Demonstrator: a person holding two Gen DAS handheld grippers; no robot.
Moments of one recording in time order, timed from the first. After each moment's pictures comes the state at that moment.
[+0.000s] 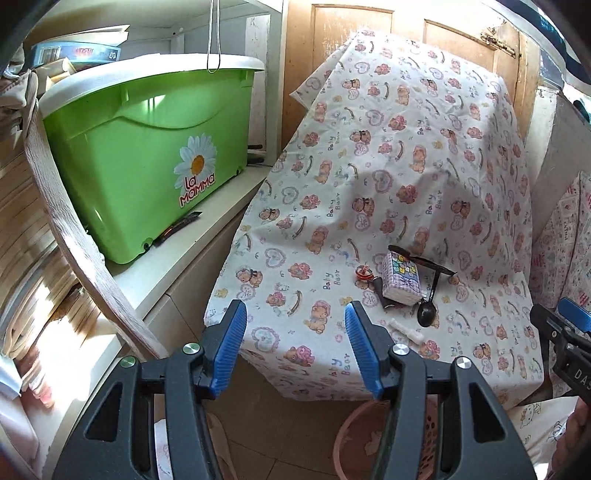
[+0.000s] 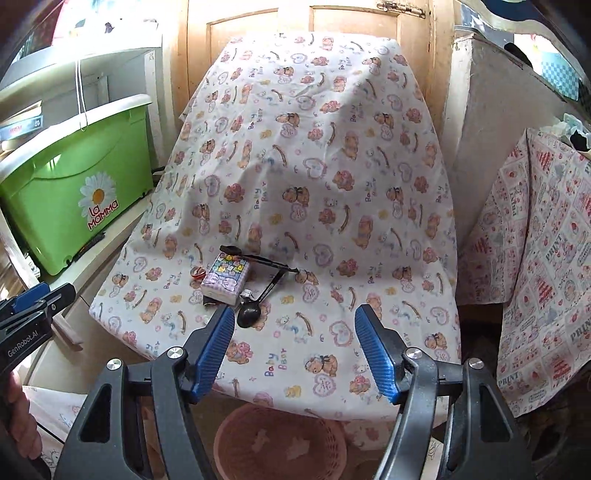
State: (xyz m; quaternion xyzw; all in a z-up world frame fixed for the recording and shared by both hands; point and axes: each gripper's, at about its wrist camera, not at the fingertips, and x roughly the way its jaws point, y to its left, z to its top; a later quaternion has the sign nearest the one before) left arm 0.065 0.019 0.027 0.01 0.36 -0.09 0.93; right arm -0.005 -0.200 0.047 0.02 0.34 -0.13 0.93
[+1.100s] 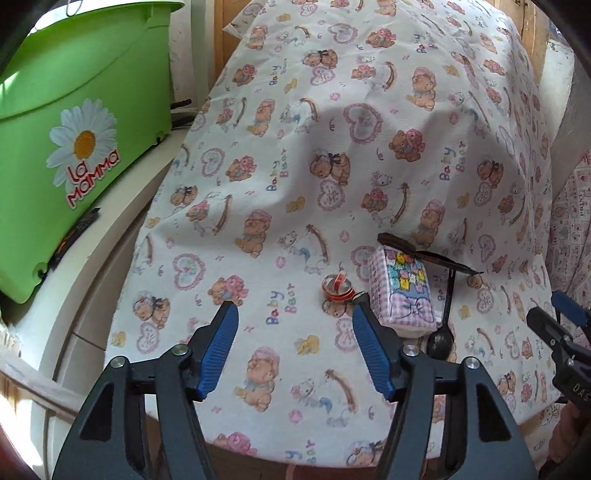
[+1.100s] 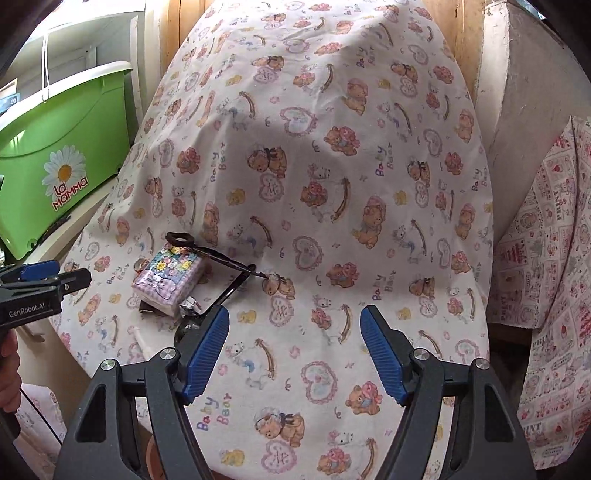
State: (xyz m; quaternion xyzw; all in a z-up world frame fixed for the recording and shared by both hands) left arm 0.192 -0.064 -0.050 0.03 0.45 -0.16 0.88; right arm 0.081 -0.272 -0.026 0.03 0.37 -0.10 0.92
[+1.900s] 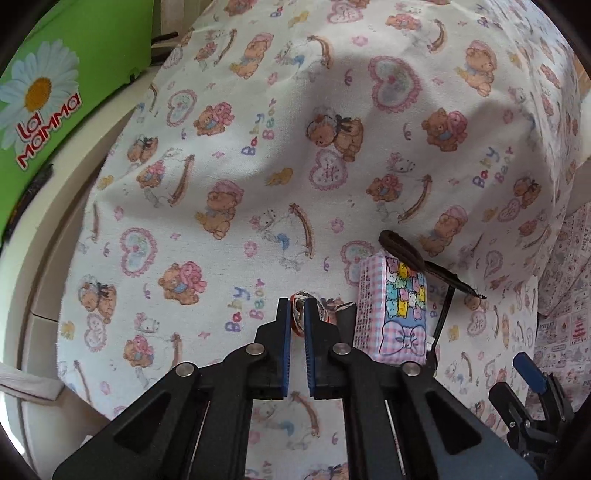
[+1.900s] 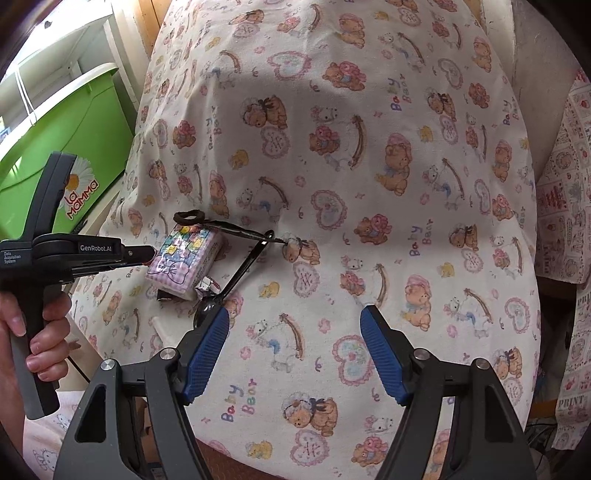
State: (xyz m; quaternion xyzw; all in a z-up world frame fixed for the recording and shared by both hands) left arm 0.221 -0.082 -0.069 0.00 0.55 -0.15 0.82; right arm 0.091 -0.278 -0.048 0.11 0.43 -0.04 0.90
